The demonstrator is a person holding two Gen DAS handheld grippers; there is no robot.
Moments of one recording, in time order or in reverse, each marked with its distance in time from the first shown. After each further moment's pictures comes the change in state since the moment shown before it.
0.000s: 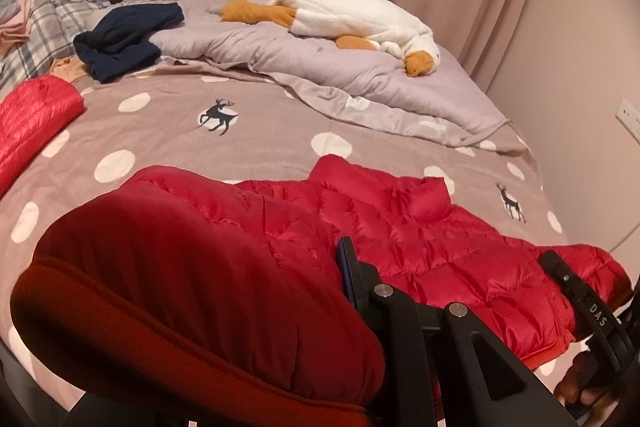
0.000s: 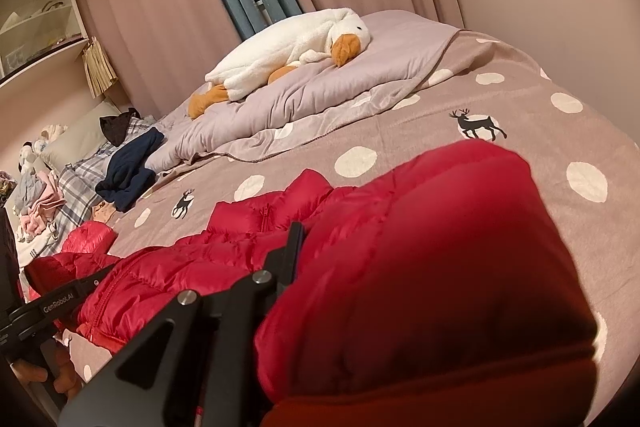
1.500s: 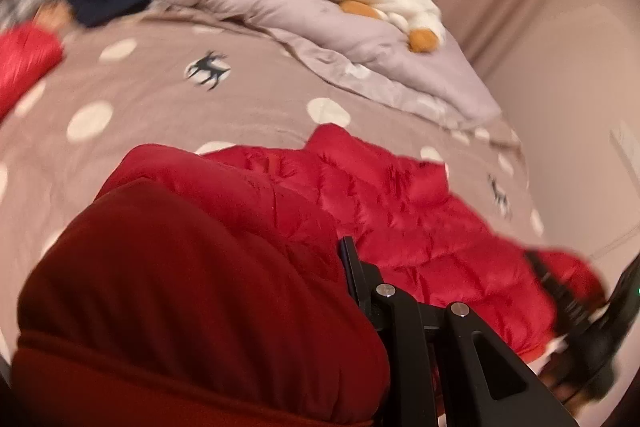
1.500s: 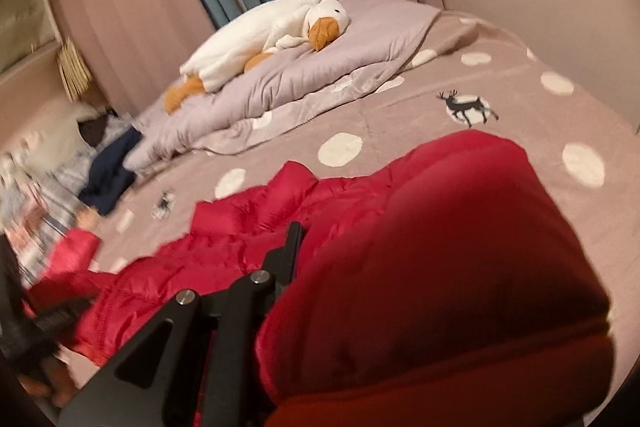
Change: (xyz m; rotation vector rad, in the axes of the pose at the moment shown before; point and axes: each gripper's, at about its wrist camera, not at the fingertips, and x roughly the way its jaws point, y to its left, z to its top) left arm 0.023 0.026 0.011 -0.139 0.132 -0.110; right arm 0.022 0.005 0.006 0.027 0.058 -0.089
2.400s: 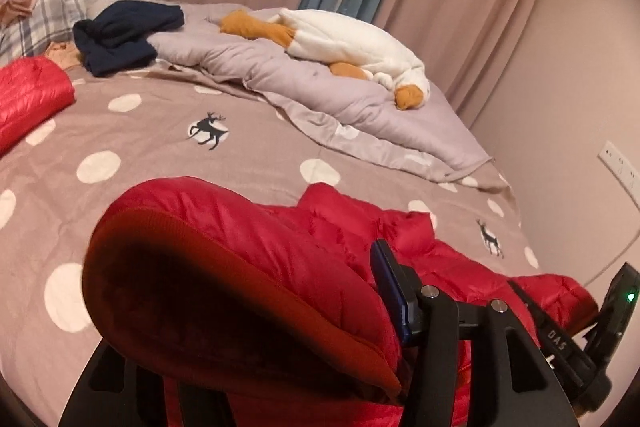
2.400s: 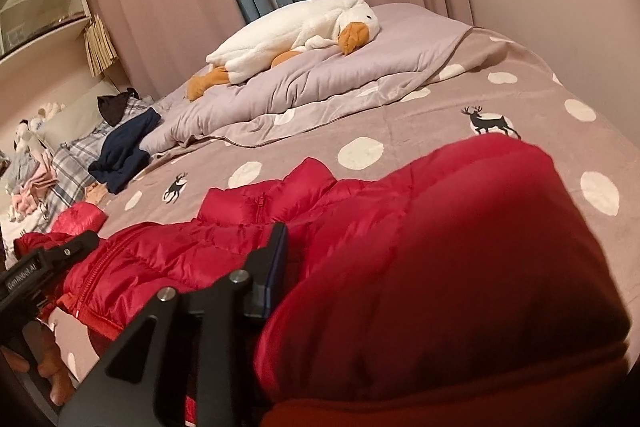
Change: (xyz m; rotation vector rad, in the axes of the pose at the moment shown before) left arm -0.020 -0.009 -0.008 0.070 -0.220 -0.005; right arm 0.003 0.001 -0.006 -0.082 -0.021 0.079
